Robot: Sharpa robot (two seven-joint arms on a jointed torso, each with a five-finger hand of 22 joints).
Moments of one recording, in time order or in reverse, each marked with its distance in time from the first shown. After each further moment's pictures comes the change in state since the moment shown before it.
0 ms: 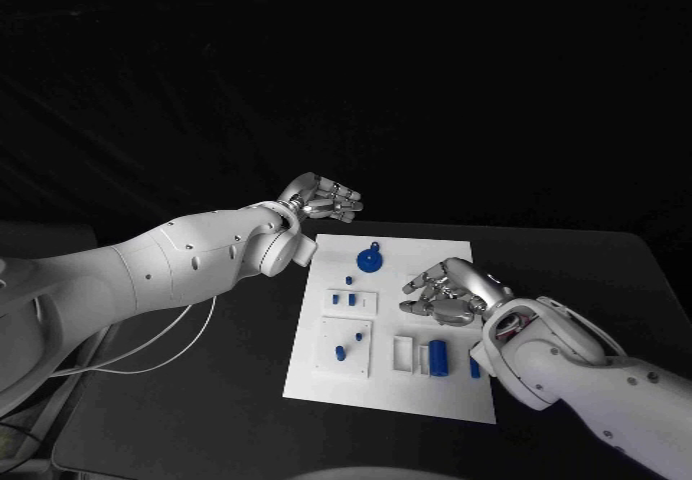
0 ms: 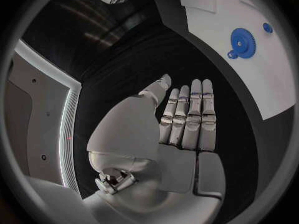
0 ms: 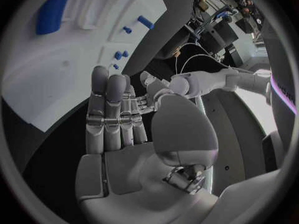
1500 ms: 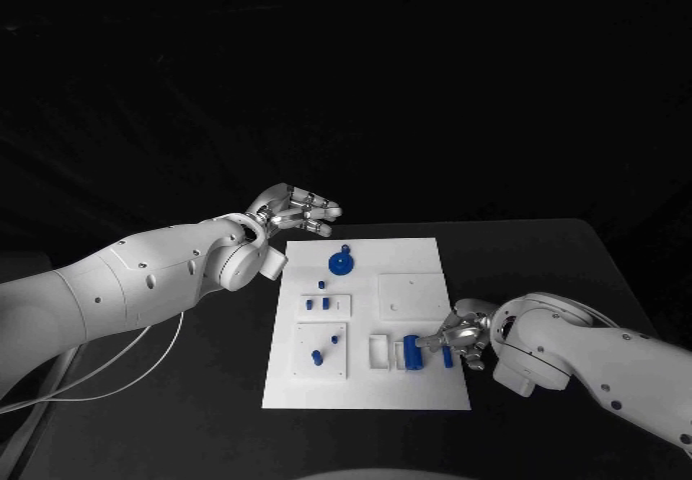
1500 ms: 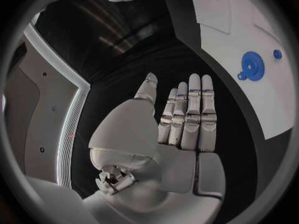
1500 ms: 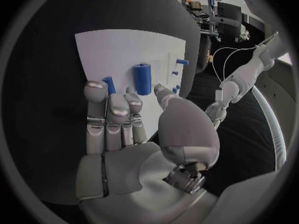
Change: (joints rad) left arm -0.016 -0.038 -0.002 0.026 0.009 0.144 0.059; left_hand -0.059 0.054 -0.366 0.070 0.025 0.002 -0.016 0.009 0.002 0.094 -0.030 0.000 0.001 0.130 -0.044 0.000 0.027 -0.016 0.105 -0.037 0.020 -0.063; right arm 0.028 -0.063 -0.018 -0.057 0.329 0.398 -0.466; right_hand -0.145 -0.035 -0.002 0.291 -0.125 -0.051 -0.004 0.007 0.145 -0.061 -0.019 0.675 0.978 0.015 -0.015 0.298 0.447 -0.012 -0.002 -0.012 0.430 0.171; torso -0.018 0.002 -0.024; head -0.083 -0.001
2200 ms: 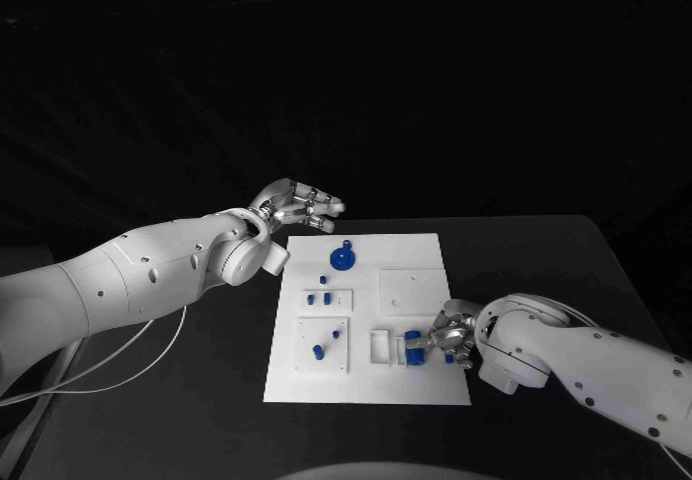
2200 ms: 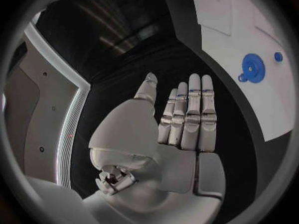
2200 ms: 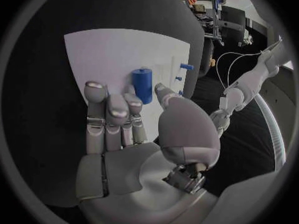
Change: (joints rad) left arm 0.000 0.000 0.000 0.003 0.000 0.004 -0.001; left_hand 0.000 0.000 -0.004 0.004 0.000 -0.009 0.009 0.000 0.000 -0.007 0.007 0.000 0.000 0.000 0.000 0.000 0.000 0.000 0.000 0.000 0.004 -0.009; right arm 0.011 0.070 -0.049 -0.057 -0.034 -0.010 -0.003; right_hand 0.013 -0.013 -0.002 -0.009 -0.019 -0.013 0.006 0.002 0.057 -0.001 0.005 0.000 0.001 0.005 0.006 0.000 0.002 -0.001 0.000 0.000 0.004 0.000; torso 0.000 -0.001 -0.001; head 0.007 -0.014
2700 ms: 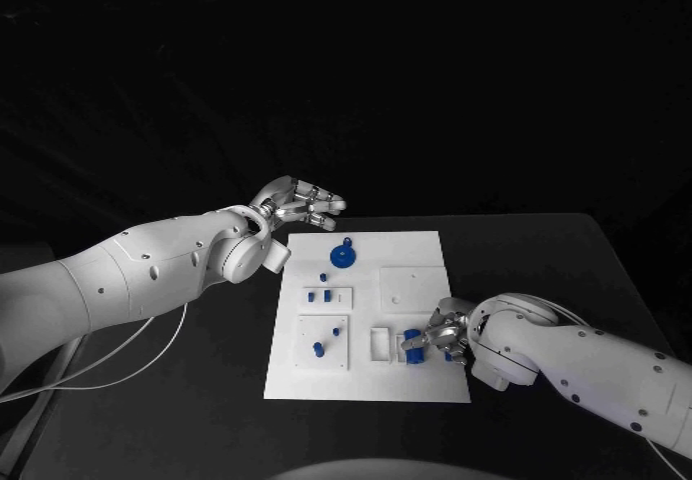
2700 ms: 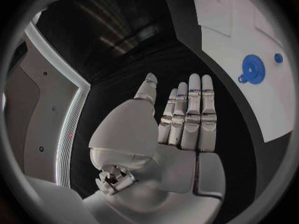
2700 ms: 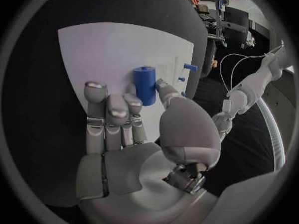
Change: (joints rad) left arm 0.000 -0.001 0.000 0.003 -0.001 0.005 -0.003; left_hand -0.004 0.004 0.000 0.000 0.000 0.000 0.000 0.000 0.000 0.000 0.000 0.000 0.000 0.000 0.000 0.000 0.000 0.000 0.000 0.000 0.000 -0.001; right arm 0.008 0.037 -0.028 -0.038 -0.018 -0.020 0.004; right_hand 0.025 0.017 0.000 -0.142 0.112 -0.002 -0.001 -0.003 0.539 -0.004 0.004 0.000 0.000 0.000 0.001 0.000 0.004 -0.004 0.000 0.000 0.000 0.000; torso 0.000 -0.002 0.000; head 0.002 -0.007
